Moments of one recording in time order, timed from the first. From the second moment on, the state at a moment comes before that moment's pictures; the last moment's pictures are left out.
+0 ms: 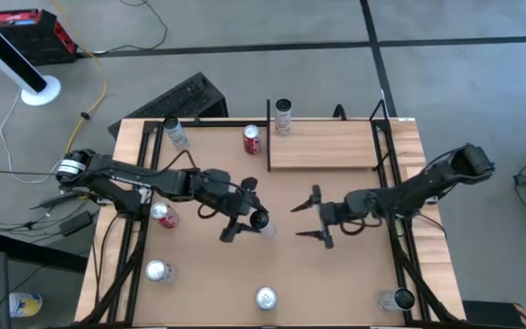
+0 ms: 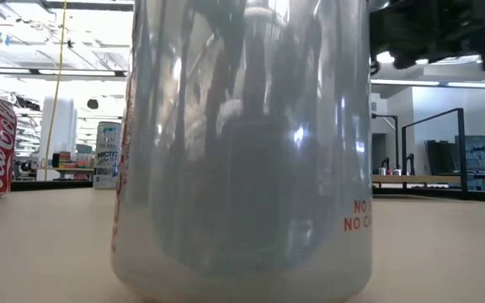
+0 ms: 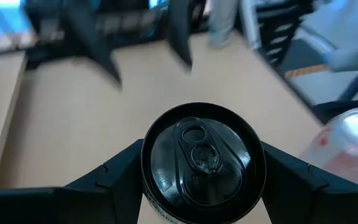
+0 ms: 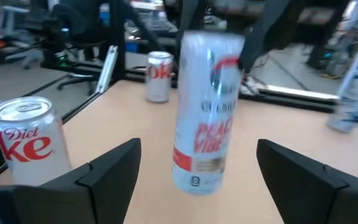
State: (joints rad) left arm -0.09 1.43 1.03 0.02 0.18 0.10; right arm 0.26 1.25 0.40 0.75 0.11 -0.08
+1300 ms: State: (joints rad) left arm -0.12 1.43 1.06 0.01 0.26 0.13; right arm 0.14 1.81 0.80 0.79 -0.37 -0.02
